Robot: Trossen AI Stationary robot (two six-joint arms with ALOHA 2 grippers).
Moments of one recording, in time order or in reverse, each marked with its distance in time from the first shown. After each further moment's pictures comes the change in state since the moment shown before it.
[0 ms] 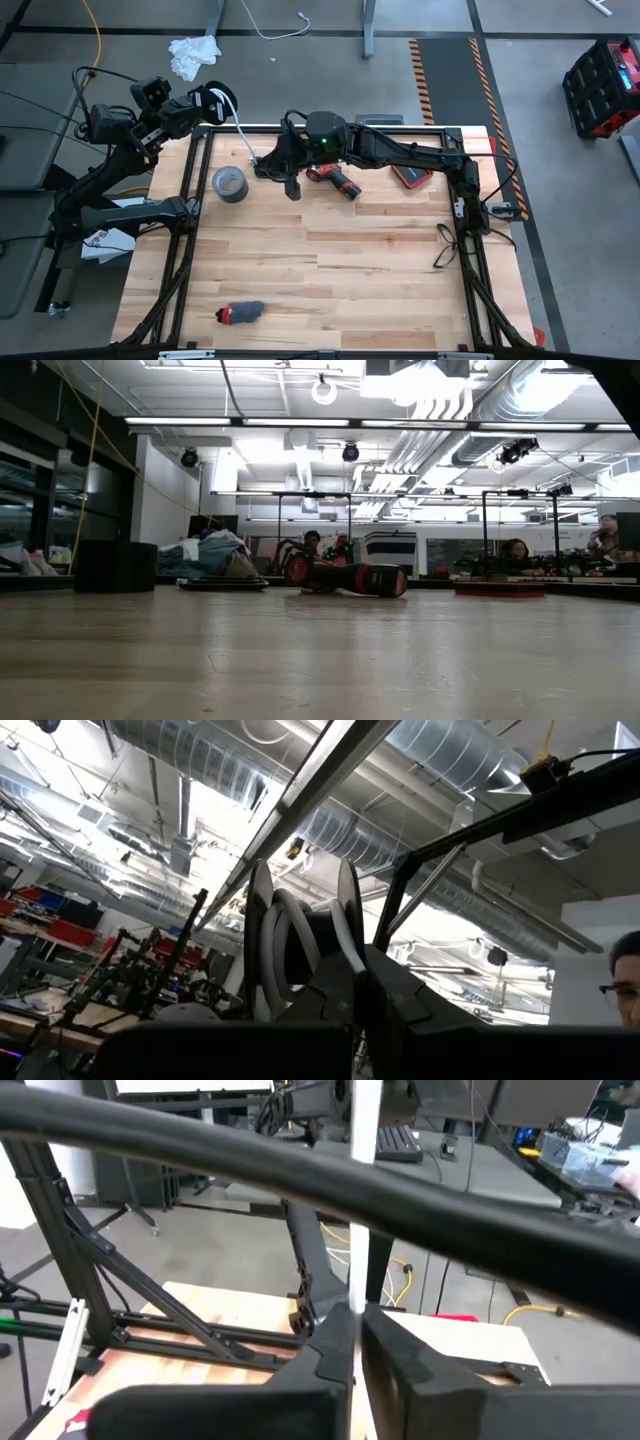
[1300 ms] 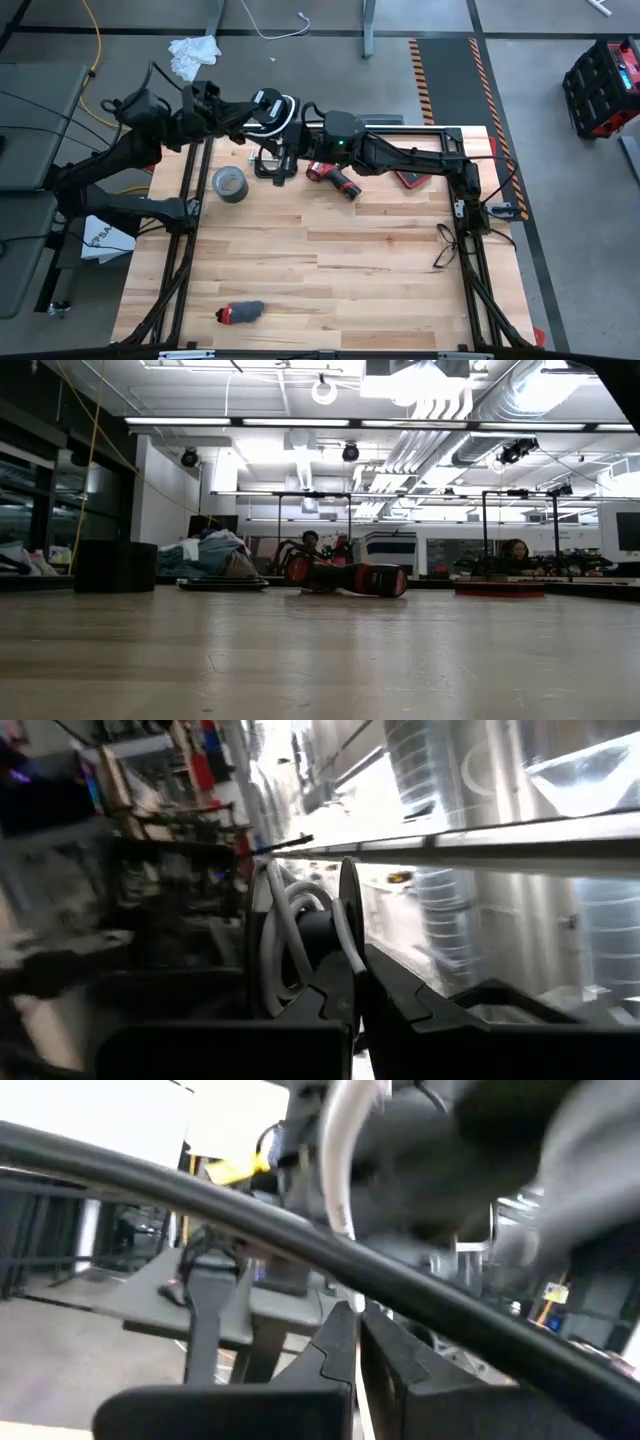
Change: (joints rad) left arm -0.293 0.160 0.227 -0.556 -0.457 -0.456; right arm 0.040 -0.002 0.001 0.380 0.262 -0.184
